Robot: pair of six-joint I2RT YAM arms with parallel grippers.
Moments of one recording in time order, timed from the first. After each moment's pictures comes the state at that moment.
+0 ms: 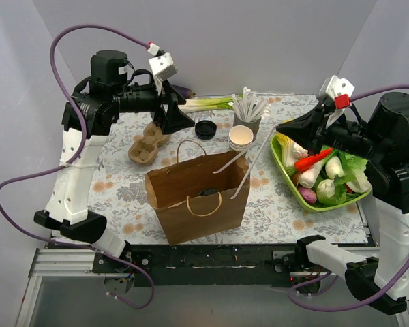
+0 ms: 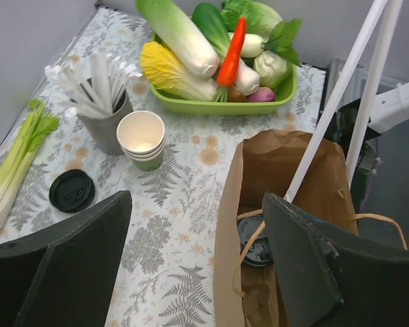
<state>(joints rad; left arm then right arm) -0.40 1.52 2.18 -1.07 0.80 0.27 0.28 1.09 1.93 -0.98 -0.77 -0.26</state>
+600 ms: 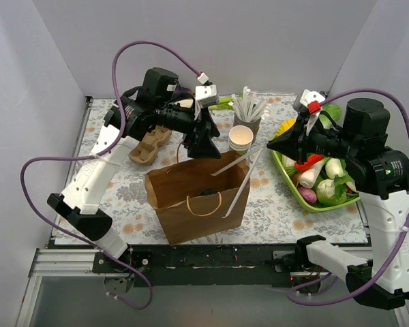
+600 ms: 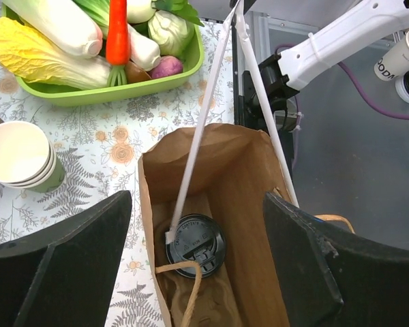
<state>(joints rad) -0.64 1.60 2.06 -1.06 0.91 0.30 0.27 1.04 1.67 -1.01 -0.82 -0.28</state>
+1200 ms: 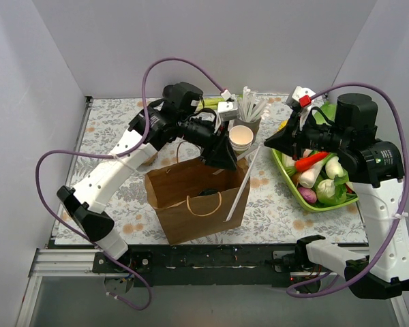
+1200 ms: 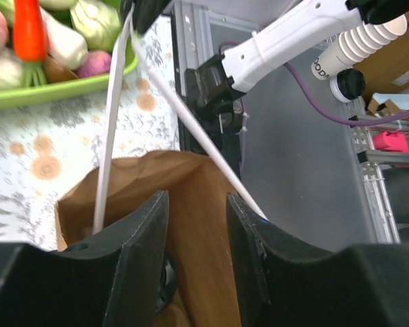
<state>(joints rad) -0.77 1.62 1.94 -0.92 0.96 0.16 0.27 1.08 1.65 -1.01 -0.80 -0.30</state>
